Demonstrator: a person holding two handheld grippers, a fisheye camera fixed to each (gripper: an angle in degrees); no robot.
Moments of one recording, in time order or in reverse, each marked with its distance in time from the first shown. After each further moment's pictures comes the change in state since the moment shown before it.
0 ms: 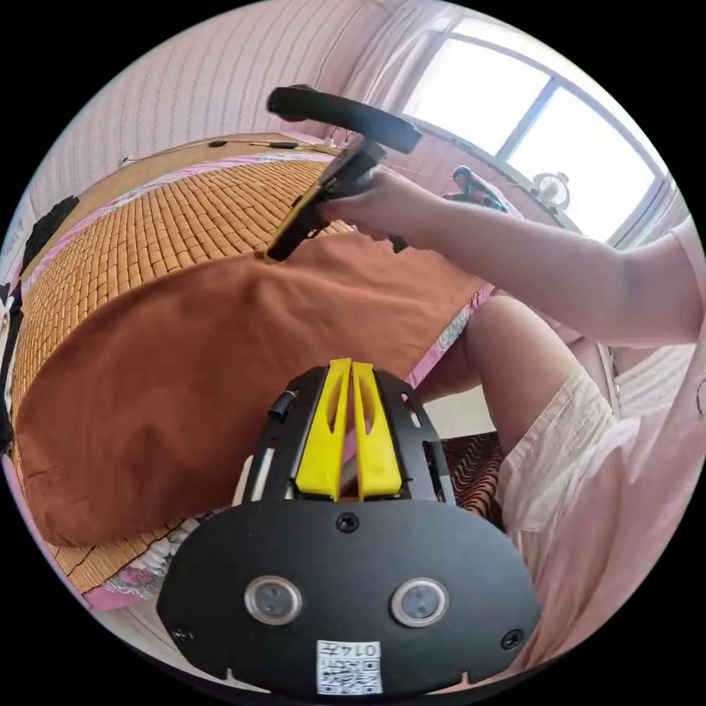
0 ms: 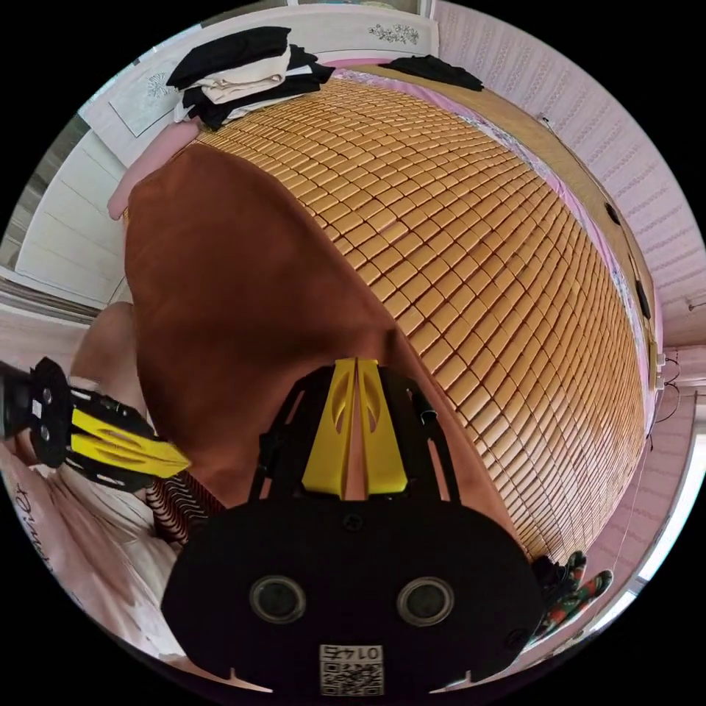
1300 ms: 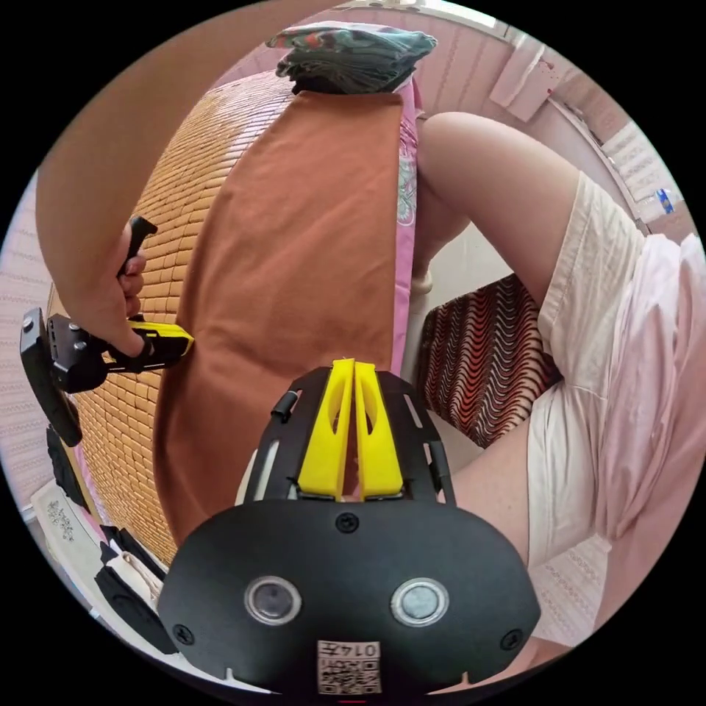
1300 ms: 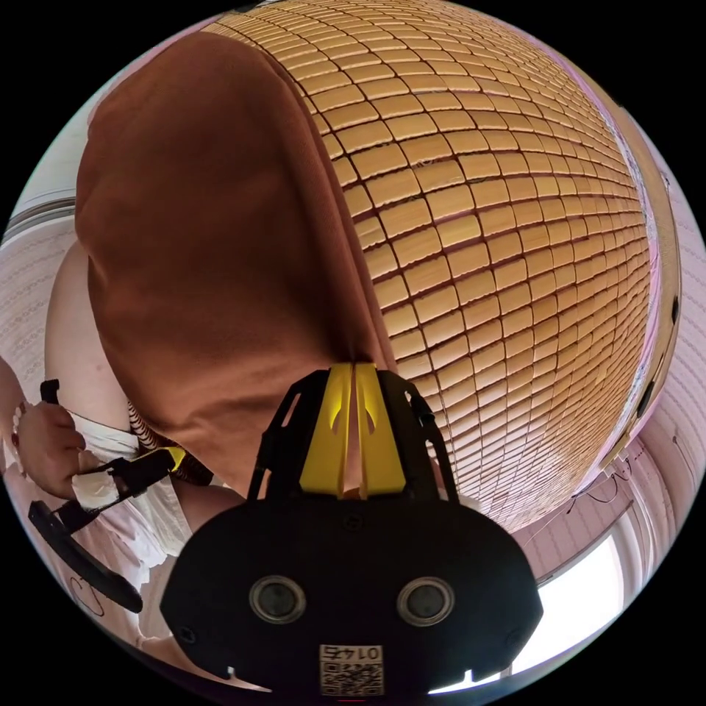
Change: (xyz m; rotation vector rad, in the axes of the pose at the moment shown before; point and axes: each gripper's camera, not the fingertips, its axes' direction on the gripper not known) left arm 0.081 -0.041 0.124 -0.520 -0.043 0.651; right arm 0.007 -0.125 0.081 -0.456 0.052 -0.303
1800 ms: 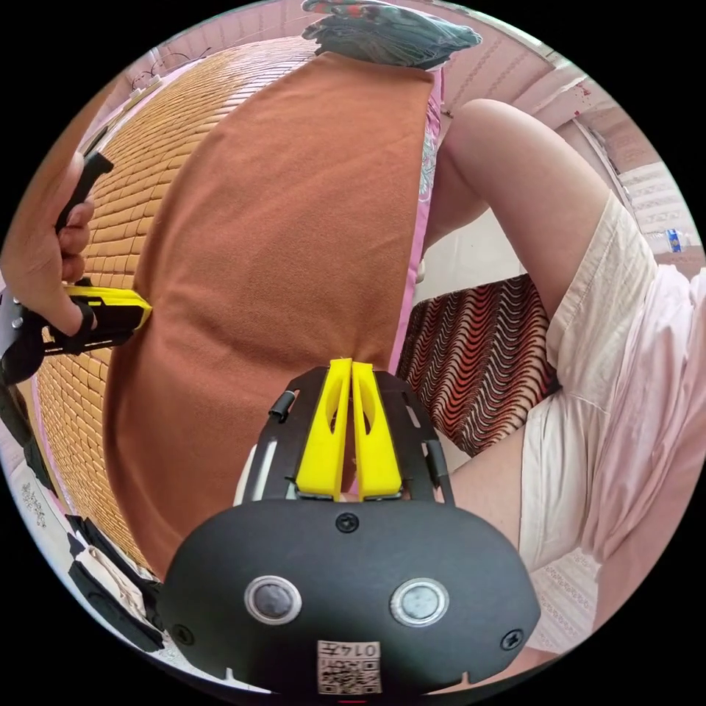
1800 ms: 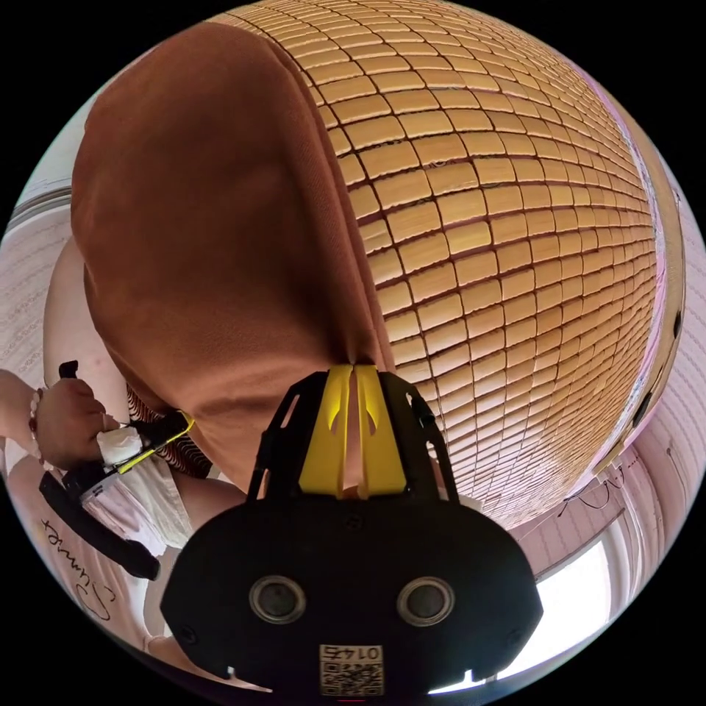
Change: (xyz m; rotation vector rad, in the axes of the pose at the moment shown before) left arm -0.015 -0.009 0.029 0.005 0.071 -0.073; right arm 0.026 0.081 -0.052 -0.024 -0.002 -0.021
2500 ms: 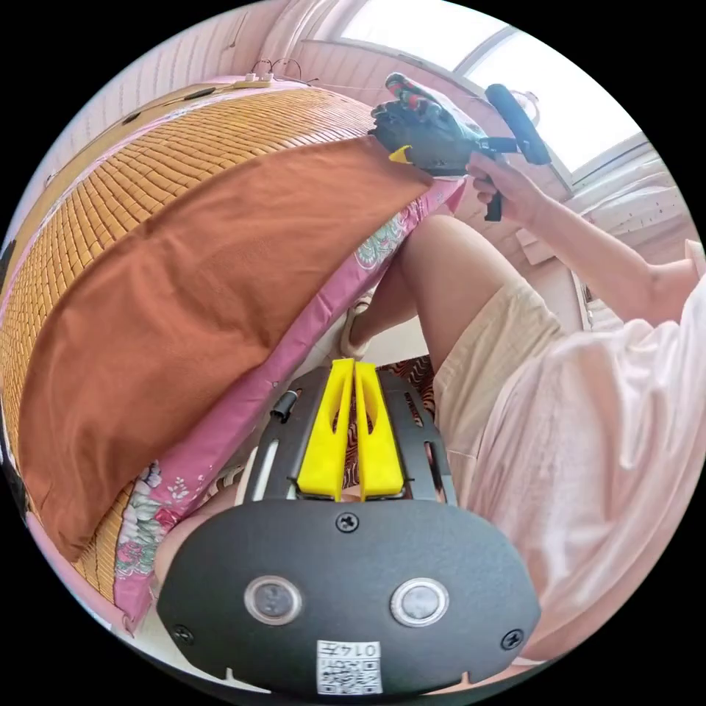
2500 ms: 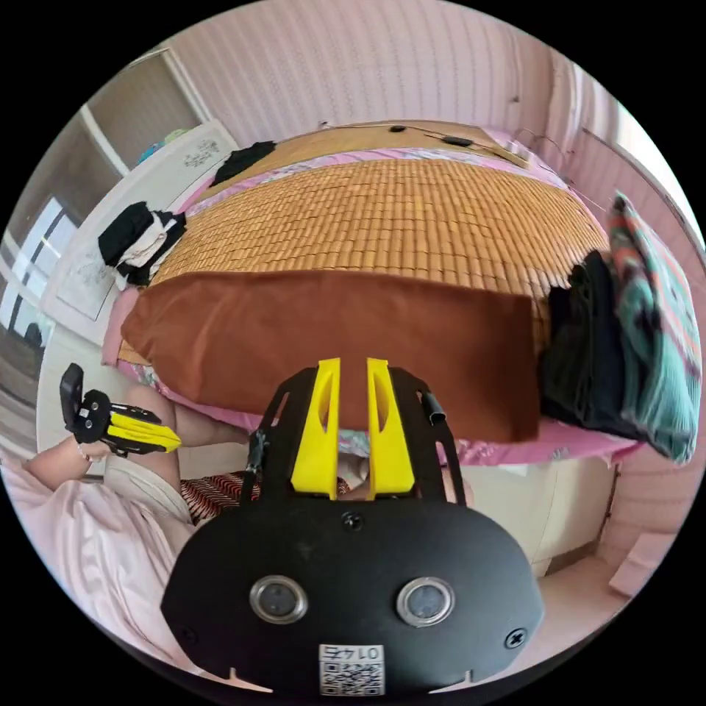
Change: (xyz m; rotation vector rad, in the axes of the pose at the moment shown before) left arm 0.046 0.071 -0.034 0.397 0.246 -0.392; right arm 0.002 0.670 0.018 0.797 -0.242 1.104
